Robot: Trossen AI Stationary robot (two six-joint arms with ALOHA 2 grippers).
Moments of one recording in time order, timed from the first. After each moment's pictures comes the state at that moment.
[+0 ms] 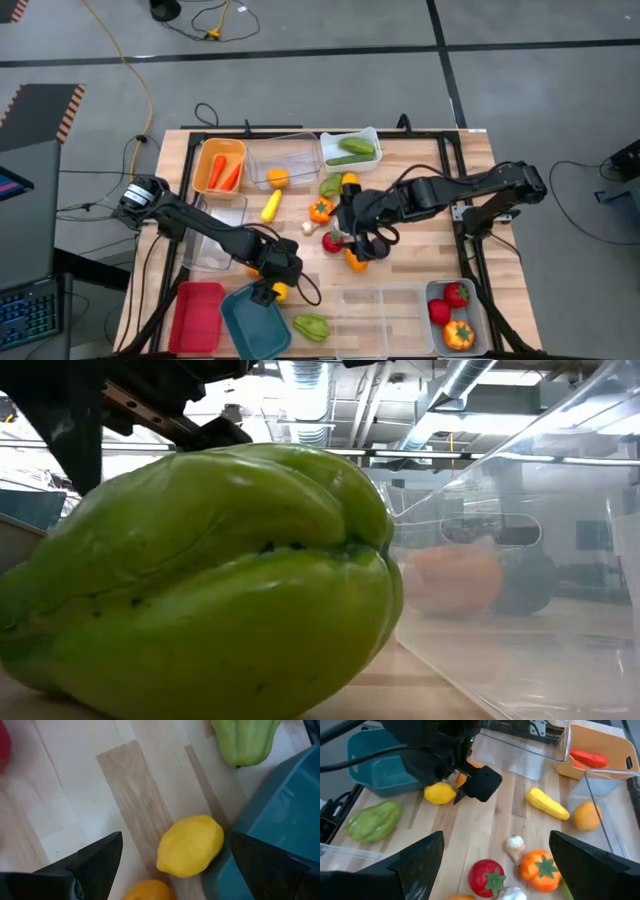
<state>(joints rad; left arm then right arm) -0.38 1.70 1.18 -0.68 0.10 -0.02 0.21 1.54 1.51 -0.68 0.11 -0.08</state>
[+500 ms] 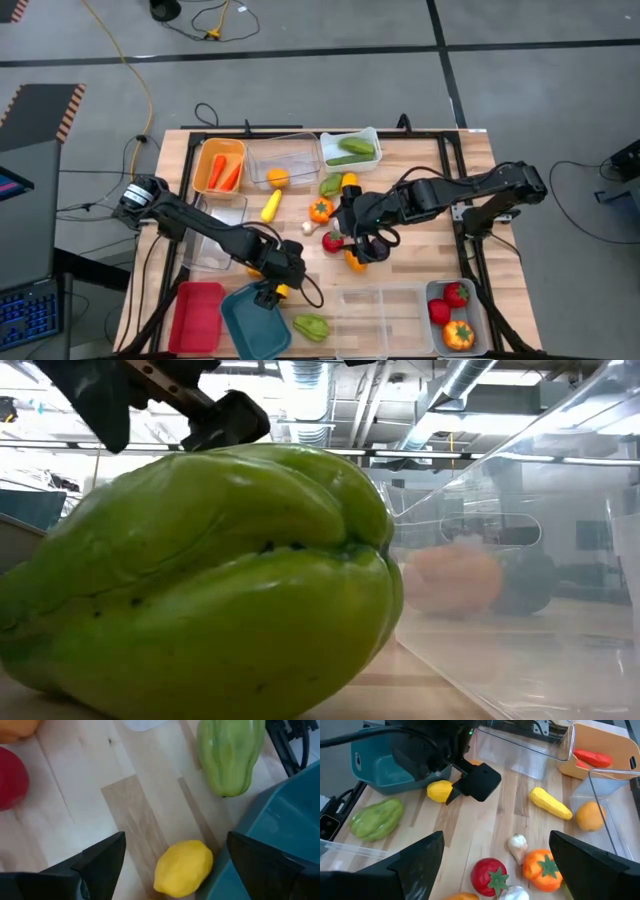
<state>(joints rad) -0.38 1.70 1.24 -0.66 0.11 -0.02 0.22 1.54 1.51 -0.68 0.11 -0.08</state>
